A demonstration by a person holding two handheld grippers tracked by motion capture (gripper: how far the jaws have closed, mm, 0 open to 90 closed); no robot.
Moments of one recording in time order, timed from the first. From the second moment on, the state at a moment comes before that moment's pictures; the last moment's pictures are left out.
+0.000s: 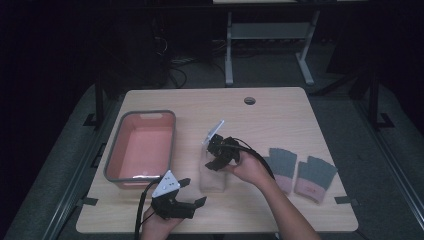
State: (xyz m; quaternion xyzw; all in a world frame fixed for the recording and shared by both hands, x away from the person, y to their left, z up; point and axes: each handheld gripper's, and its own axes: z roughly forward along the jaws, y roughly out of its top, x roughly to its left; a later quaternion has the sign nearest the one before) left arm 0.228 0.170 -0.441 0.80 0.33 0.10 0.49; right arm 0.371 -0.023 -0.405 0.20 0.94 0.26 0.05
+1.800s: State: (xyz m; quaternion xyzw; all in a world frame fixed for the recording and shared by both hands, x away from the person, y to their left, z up) left arm 0.291 0.120 -0.437 0.78 0.44 -0.03 0.45; right arm 0.354 -0.131 -0.404 0.38 0.86 0.32 0.03
